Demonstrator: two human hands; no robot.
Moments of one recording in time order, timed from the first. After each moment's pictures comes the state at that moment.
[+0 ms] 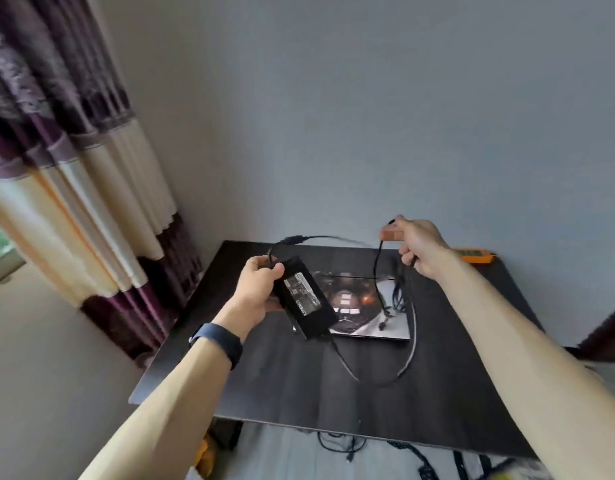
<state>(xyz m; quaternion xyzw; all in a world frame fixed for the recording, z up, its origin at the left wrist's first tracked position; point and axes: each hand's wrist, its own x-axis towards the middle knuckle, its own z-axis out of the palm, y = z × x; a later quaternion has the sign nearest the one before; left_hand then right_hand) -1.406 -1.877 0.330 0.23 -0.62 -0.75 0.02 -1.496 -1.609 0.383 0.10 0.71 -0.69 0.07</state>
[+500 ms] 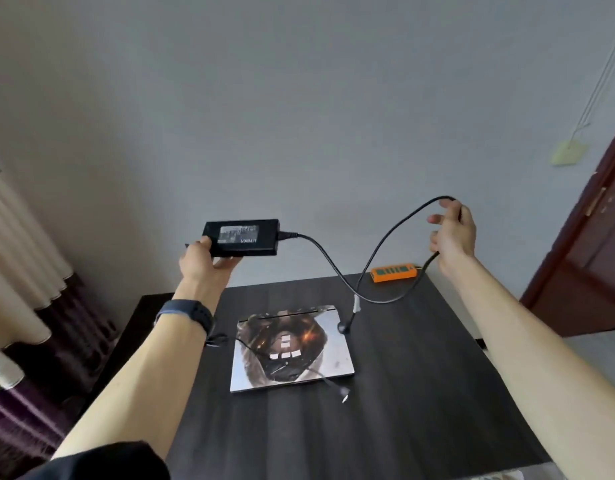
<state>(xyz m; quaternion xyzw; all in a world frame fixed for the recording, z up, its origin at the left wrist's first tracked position) -1.557 -1.820 0.399 0.22 -0.34 -0.91 0.11 -1.545 -1.432 0.410 0.20 0.62 -0.71 -0.27</state>
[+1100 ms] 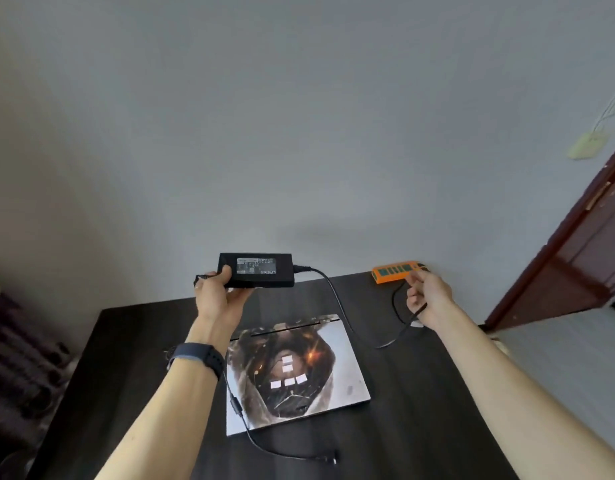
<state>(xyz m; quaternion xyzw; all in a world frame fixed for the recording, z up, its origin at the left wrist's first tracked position) -1.680 -1.842 0.301 0.22 -0.34 -0.91 0.00 -1.648 -1.485 0.291 0.38 0.50 -0.78 -0.07</state>
